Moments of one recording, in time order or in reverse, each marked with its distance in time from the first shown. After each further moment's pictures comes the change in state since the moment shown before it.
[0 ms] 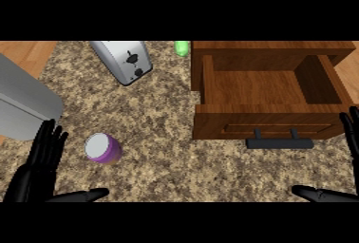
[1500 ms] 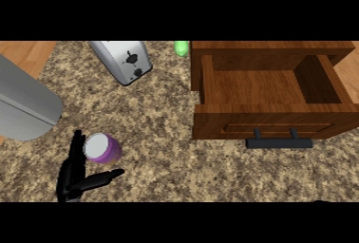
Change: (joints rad) left arm -0.251 0.029 0.142 0.888 0.043 0.057 -0.538; right arm 0.024 0.016 -0.087 -0.118 -0.026 0.070 0.084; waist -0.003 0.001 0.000
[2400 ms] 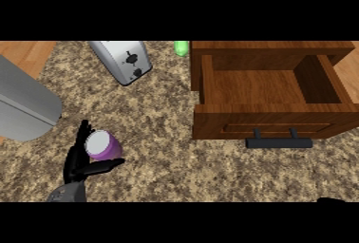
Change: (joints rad) left arm -0.245 0.081 0.052 0.421 0.042 -0.076 -0.188; right arm -0.048 -0.004 -0.037 -0.012 0.002 0.024 0.057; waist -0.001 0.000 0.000
